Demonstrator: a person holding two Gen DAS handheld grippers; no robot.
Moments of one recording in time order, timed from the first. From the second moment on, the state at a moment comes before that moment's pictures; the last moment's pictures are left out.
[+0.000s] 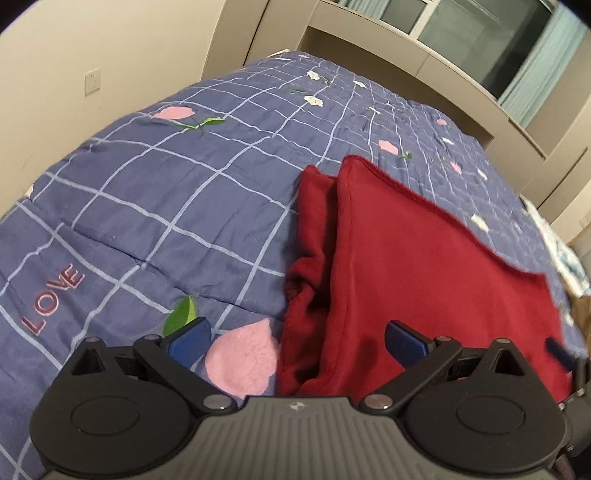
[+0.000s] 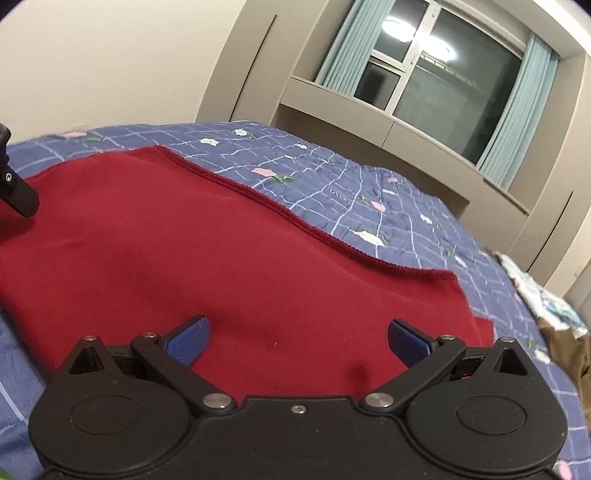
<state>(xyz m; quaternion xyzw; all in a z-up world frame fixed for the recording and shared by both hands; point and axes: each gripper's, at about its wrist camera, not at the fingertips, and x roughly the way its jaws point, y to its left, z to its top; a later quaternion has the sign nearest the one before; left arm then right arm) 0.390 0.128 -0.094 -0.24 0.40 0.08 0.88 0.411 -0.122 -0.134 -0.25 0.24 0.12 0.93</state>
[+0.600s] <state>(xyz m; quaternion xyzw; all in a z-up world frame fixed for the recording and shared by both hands) 0.403 0.142 -0.089 -0.29 0.38 0.07 0.88 0.404 -0.109 -0.145 -0.30 0.20 0.10 0.93</state>
